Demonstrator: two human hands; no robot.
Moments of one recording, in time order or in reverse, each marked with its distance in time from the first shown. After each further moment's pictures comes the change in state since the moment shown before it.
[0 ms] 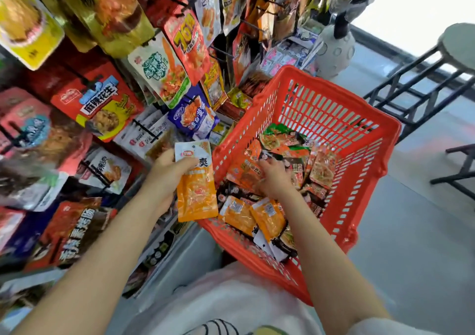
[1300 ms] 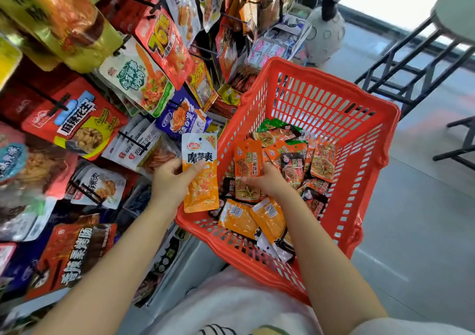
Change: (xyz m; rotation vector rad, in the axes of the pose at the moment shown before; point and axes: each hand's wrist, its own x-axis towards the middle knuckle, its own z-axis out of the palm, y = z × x) left_hand 0.019 -0.014 0.018 0.125 0.024 0.109; right_hand -0.007 -0.008 -0.003 0.867 -0.108 0.195
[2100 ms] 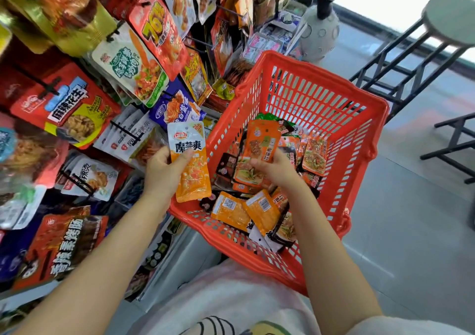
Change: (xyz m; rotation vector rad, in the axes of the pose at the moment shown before) left_hand -0.006 0.004 0.000 0.016 0.043 0.045; right_hand -0.027 -0.009 -0.029 0.098 0.107 -0.142
